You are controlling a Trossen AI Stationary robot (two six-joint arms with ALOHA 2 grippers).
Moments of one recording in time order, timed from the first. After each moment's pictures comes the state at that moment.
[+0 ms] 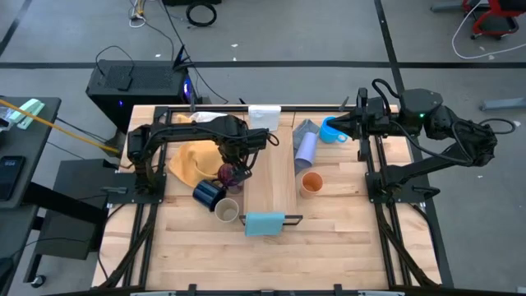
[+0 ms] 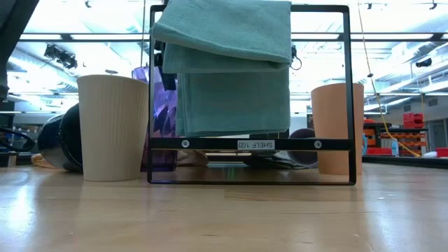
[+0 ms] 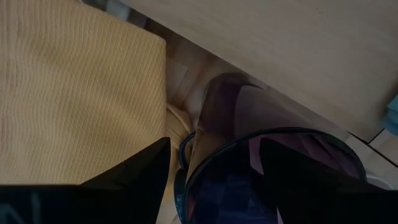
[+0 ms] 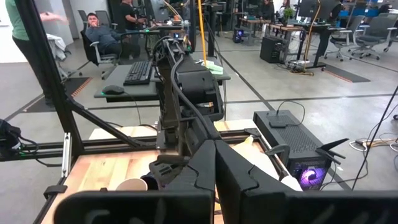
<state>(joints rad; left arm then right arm) 0.16 1.89 1.72 -1.41 0.02 -0.33 0.00 0.91 1.36 -0.58 0.10 0.01</state>
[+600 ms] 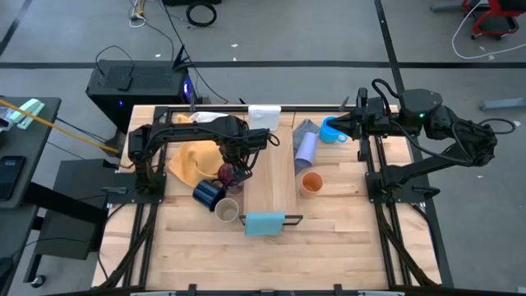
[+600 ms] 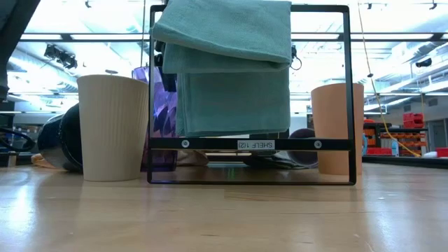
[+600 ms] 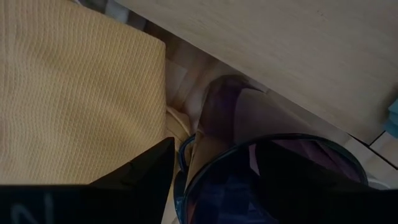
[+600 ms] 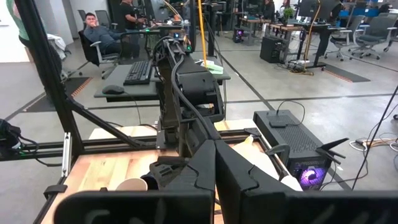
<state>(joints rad) 0.16 1.90 1.72 -1.40 0.02 -0.33 0.00 0.91 1.36 -0.58 0.10 0.01</state>
